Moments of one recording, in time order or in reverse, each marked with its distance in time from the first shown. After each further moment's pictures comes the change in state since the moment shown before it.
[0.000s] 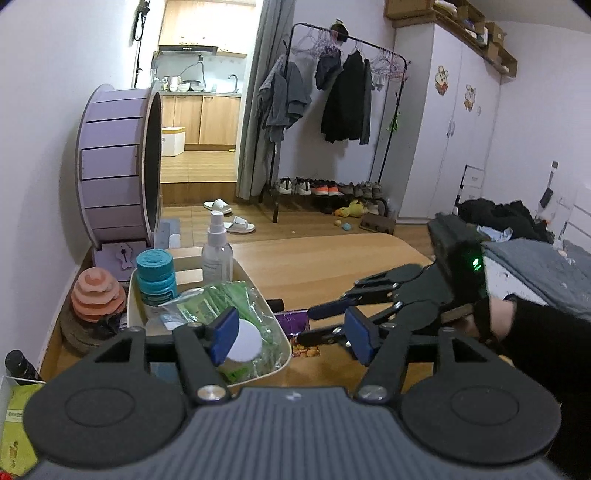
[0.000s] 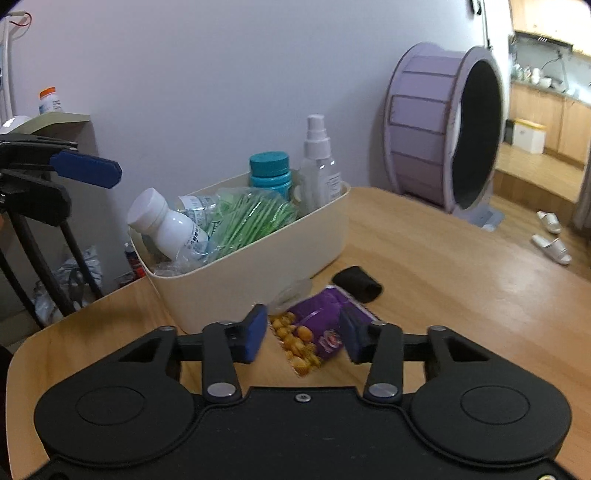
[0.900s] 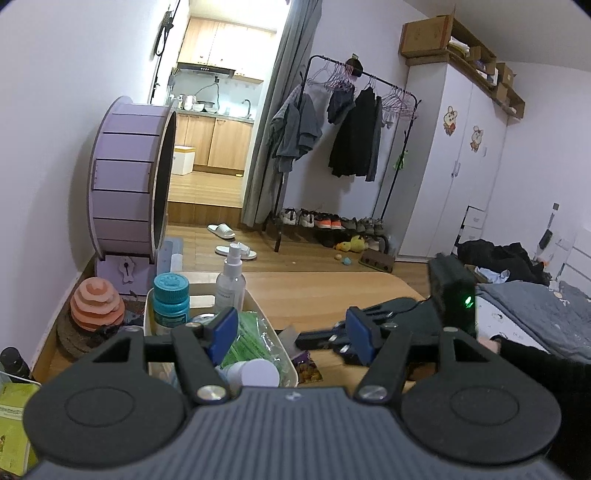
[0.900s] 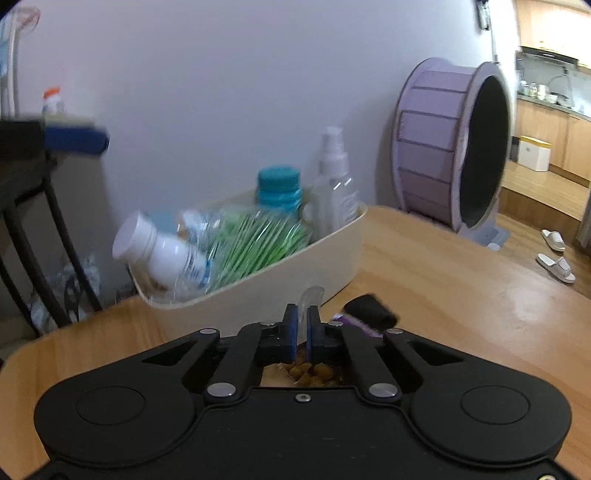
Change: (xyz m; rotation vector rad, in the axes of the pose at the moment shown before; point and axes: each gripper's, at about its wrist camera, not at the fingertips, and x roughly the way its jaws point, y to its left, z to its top) left arm -0.021 0.011 0.011 -0.069 -0.096 -0.009; right arm 0.000 0.005 0.010 -0.014 -0.071 -0.004
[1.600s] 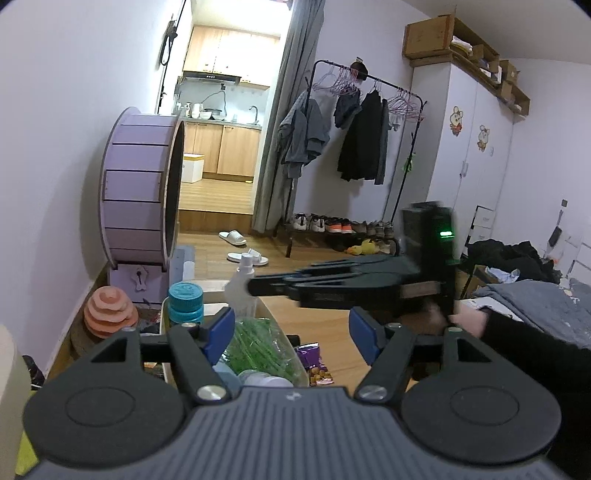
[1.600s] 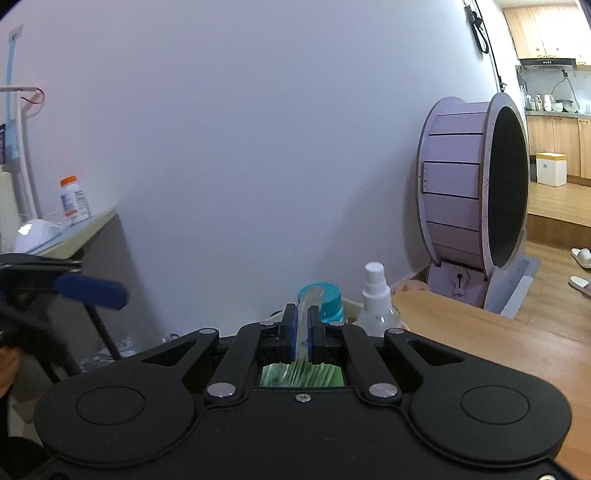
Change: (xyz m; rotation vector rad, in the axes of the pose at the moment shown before) left arm -0.009 0.000 0.004 0.014 -0.017 0.032; right arm 0.016 0.009 0.075 0.070 -0.157 0.110
